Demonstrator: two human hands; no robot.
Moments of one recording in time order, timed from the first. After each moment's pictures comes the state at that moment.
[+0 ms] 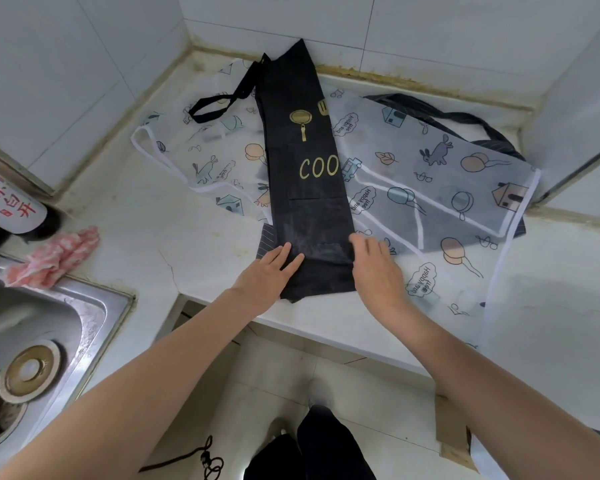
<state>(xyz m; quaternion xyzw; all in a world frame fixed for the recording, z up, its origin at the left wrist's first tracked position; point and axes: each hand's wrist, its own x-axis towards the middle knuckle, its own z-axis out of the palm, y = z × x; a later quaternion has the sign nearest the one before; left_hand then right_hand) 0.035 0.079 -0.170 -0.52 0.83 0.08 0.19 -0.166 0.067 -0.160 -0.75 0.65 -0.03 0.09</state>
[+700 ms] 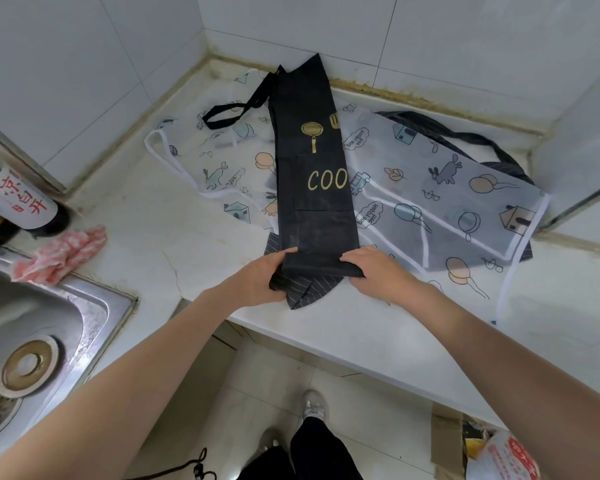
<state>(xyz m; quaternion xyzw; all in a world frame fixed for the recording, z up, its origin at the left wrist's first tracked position) 0.058 0.065 -0.157 -0.57 0.71 0.40 -0.11 -0.181 0.021 -0.145 -0.83 0.50 0.06 0.25</state>
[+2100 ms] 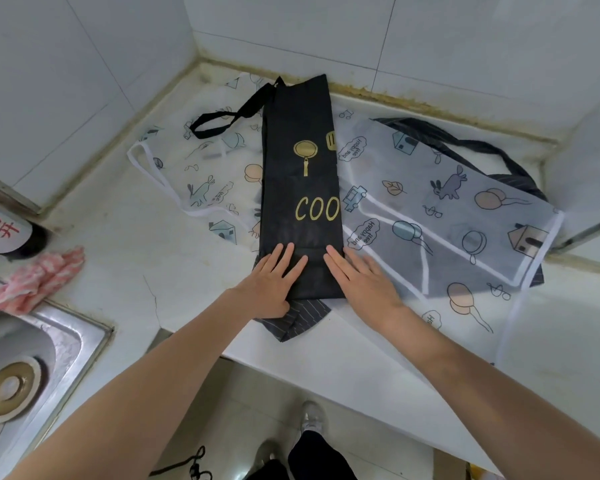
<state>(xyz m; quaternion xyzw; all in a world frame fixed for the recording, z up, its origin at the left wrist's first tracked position) 0.021 0.018 -0.168 -0.55 0.80 0.14 0.21 -0.177 0.001 -0.172 -0.89 0.44 0.13 0.03</state>
